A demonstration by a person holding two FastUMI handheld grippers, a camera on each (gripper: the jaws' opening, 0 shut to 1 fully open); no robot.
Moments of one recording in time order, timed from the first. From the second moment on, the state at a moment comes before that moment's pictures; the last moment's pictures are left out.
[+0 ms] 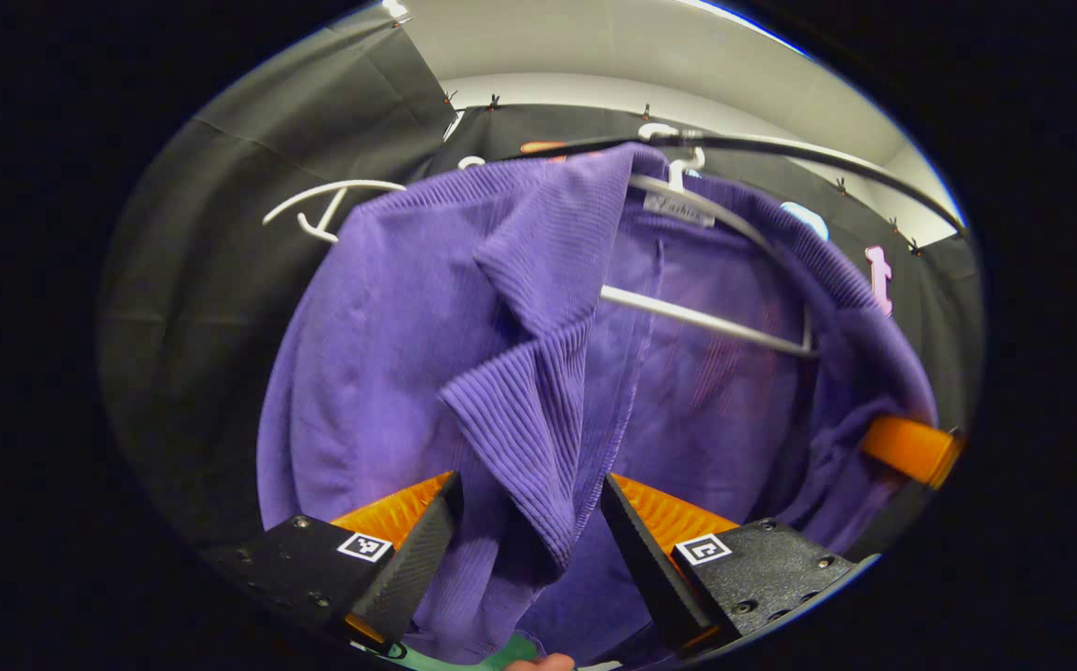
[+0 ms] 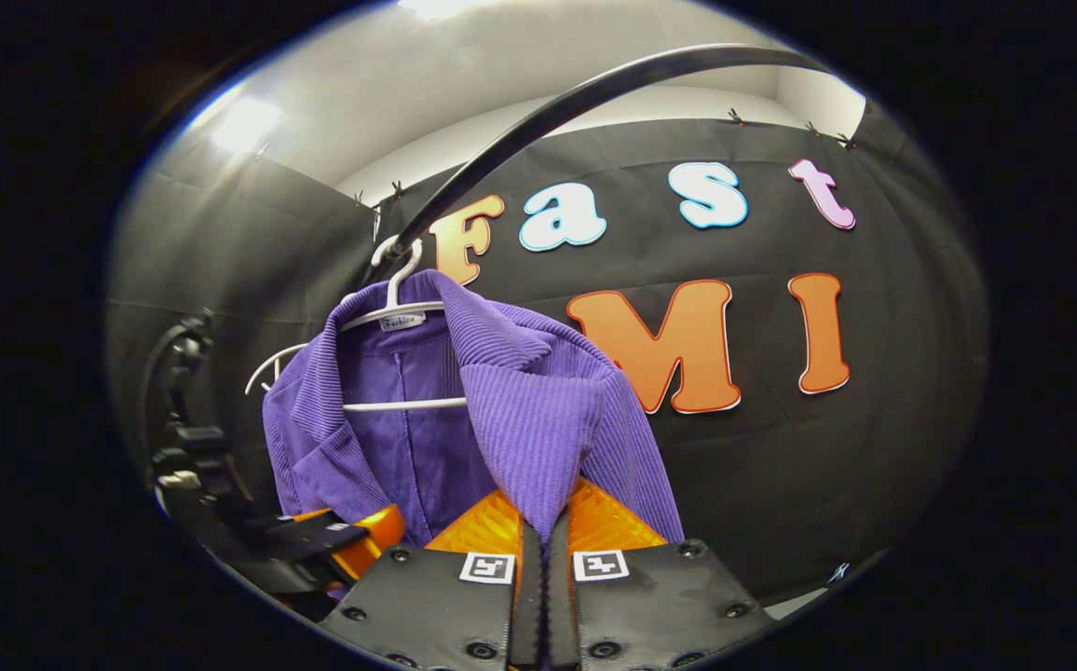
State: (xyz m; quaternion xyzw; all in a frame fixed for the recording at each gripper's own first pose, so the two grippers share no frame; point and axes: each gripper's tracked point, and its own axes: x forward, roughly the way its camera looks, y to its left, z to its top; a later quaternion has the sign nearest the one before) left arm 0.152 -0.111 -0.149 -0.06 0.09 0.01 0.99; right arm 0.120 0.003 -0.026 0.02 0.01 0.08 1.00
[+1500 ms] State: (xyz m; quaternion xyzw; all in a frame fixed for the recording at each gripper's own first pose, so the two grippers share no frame) left arm 0.229 0.068 0.082 0.00 -0.05 0.07 1.00; right arm 0.189 -0.098 0.056 -0.02 -0.12 -0.12 0.99
